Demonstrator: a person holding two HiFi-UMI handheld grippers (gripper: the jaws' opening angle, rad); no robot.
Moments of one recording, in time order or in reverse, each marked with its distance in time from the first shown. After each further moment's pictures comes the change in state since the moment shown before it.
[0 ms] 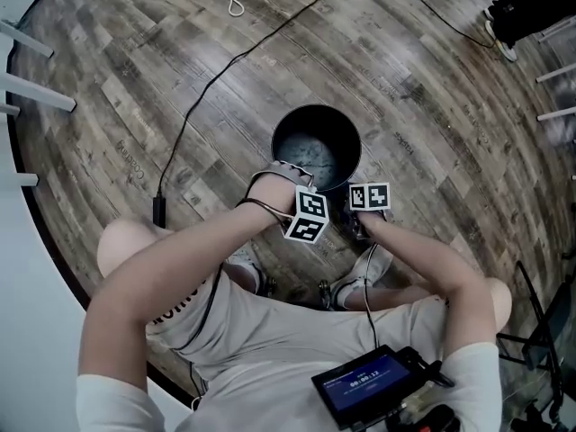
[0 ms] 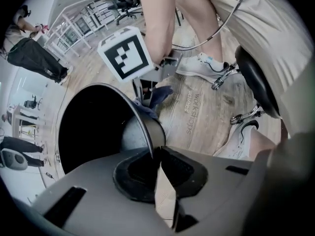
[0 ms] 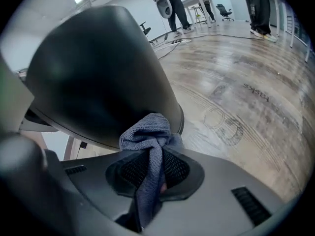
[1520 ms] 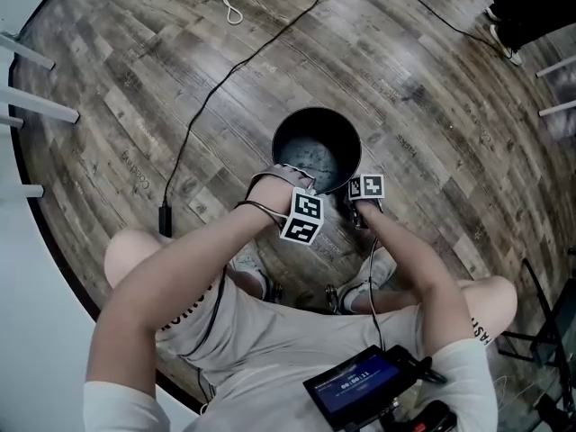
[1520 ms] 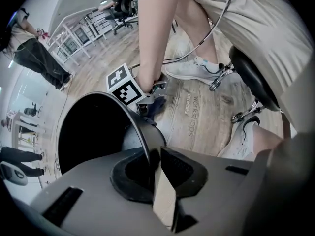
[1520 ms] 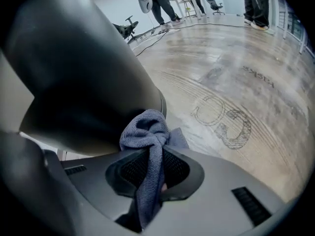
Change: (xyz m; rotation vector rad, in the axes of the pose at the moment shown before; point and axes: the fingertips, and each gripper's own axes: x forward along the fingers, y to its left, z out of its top) left arm 0.001 0.007 0.000 0.046 -0.096 0.009; right arm 0.057 -0.046 -0.002 0.079 0.058 -0.067
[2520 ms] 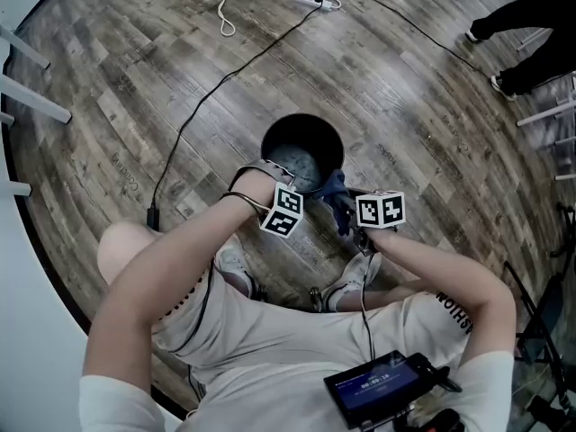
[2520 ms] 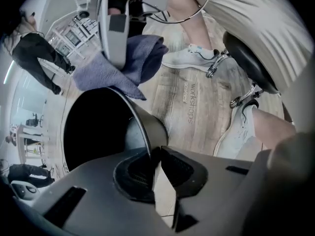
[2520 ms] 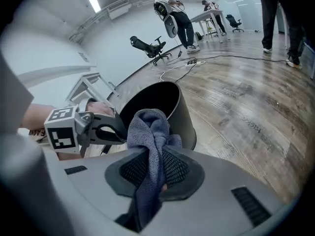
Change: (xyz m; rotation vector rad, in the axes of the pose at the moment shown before) left arm -0.006 -0.006 -0.027 0.095 0.084 0.032; right arm -0.192 0.116 0.031 -0.178 -0.168 0.170
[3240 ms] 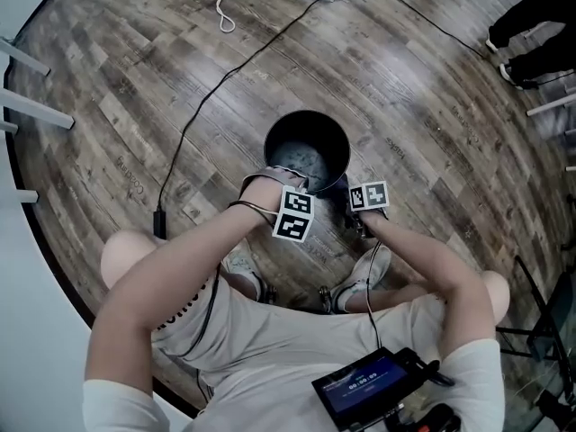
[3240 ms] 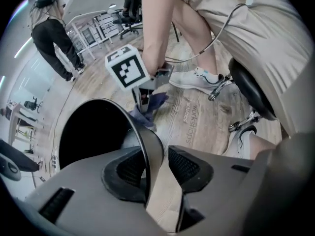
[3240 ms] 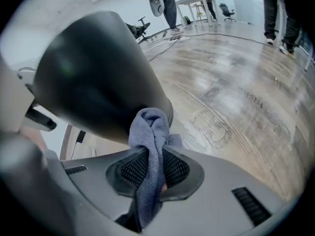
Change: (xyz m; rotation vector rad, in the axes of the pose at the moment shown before) left arm -0.010 0.004 0.032 -0.151 -0.153 -0.055; right arm 0.101 -0.106 -0.071 0.071 0.172 -0.143
